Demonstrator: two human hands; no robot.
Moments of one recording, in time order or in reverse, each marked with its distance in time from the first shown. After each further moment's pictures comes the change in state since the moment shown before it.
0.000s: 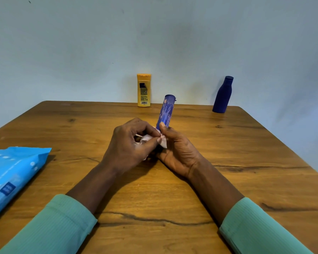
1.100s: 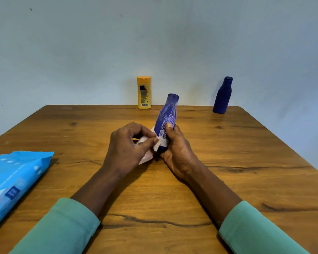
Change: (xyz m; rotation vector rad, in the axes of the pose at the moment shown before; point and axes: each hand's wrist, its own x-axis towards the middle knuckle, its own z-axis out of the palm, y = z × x) left_hand -0.001 -0.001 0.004 0.040 0.094 -0.148; right_hand 0.004 0.008 0.001 -0.231 0.165 -0.175
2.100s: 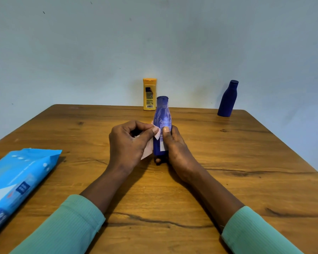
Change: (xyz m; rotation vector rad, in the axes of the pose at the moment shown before) left_hand 0.001 0.010 -0.001 -0.263 0.180 -0.160; right_hand -0.004 0.003 0.001 -0.462 -0.110 -0.102
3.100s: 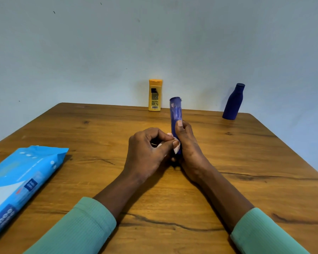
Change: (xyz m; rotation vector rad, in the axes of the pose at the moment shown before) left_hand -0.015 0.007 0.014 0.057 -0.139 0.084; right_hand 0.000 -0.010 -0.008 0.114 0.007 -0.002
